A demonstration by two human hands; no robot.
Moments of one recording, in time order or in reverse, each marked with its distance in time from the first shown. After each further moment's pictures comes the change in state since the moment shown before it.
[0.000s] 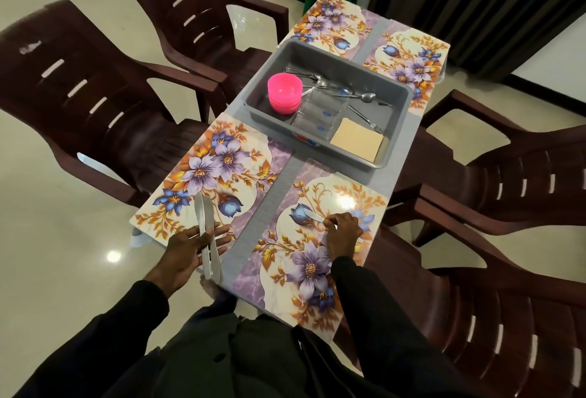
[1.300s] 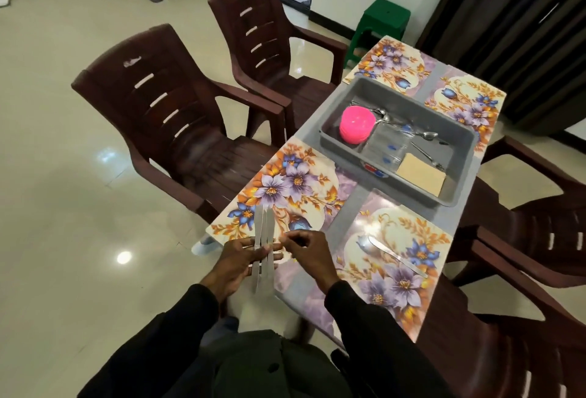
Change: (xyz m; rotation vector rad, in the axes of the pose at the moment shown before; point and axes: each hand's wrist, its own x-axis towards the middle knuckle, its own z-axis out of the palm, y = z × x) left_hand 0.000 0.029 -0.092 -0.060 -0.166 0.012; right_hand -0.123 -0.265 0.017 0.676 -0.584 -0.150
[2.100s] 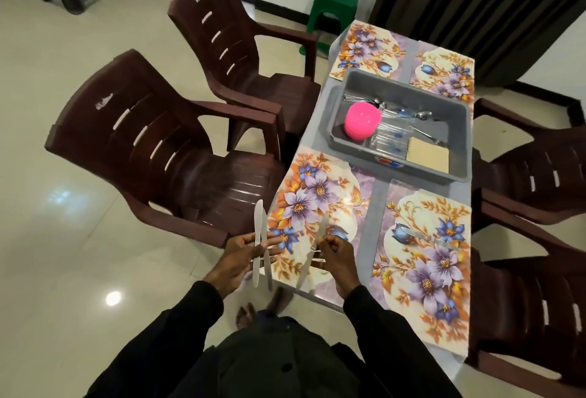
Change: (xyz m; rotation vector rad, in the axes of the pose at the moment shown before) left_hand 0.066 0.105 -0.130 0.091 -0.226 -0.086; right_hand 0.040 -0.023 0.100 0.388 0.429 0.407
